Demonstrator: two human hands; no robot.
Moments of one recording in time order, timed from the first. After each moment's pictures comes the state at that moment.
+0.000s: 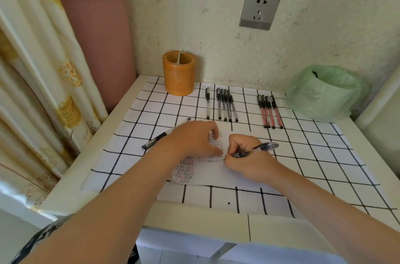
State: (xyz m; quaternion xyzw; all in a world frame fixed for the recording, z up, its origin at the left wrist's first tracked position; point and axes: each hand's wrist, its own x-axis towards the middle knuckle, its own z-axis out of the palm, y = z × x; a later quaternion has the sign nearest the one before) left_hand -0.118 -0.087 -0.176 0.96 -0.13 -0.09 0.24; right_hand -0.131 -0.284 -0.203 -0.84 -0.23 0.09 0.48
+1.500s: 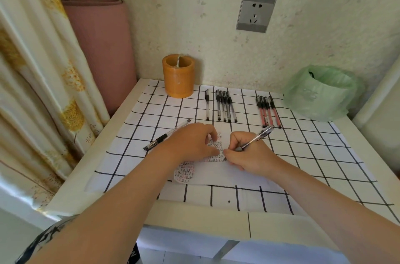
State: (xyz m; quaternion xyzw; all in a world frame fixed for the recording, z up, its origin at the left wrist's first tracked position) left_hand -0.126 -0.083 -0.178 0.96 -0.14 -0.06 0.25; right_hand -0.132 -0.281 -0.190 -0.83 -0.17 0.12 0.51
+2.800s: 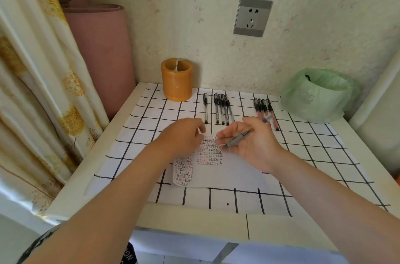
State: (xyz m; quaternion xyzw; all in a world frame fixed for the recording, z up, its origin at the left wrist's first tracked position) left_hand -0.124 -0.067 -0.171 0.97 -0.09 0.00 0.24; right_hand -0.115 -0.274 -0.163 -0.55 -0.01 0.25 0.79
